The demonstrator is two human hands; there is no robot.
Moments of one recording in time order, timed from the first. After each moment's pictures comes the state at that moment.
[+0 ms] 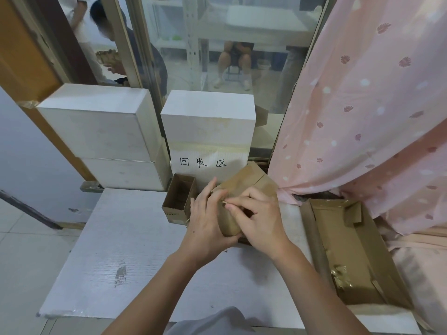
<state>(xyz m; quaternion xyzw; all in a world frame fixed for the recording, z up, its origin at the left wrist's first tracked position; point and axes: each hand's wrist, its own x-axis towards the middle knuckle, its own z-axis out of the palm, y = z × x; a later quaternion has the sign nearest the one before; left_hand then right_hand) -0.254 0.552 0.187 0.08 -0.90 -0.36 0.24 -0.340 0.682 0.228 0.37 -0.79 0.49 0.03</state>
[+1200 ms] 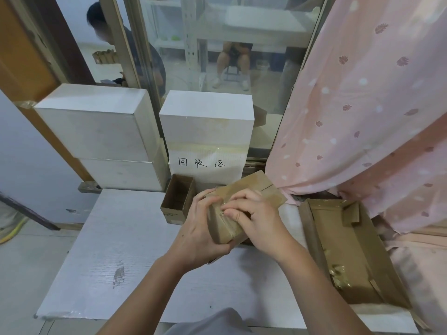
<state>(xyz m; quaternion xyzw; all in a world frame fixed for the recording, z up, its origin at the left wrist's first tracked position) -0.238 0.541 0.195 0.03 -0.88 -0.42 0.23 -0.345 0.689 0.237 0.39 -0.80 0.44 -0.07</state>
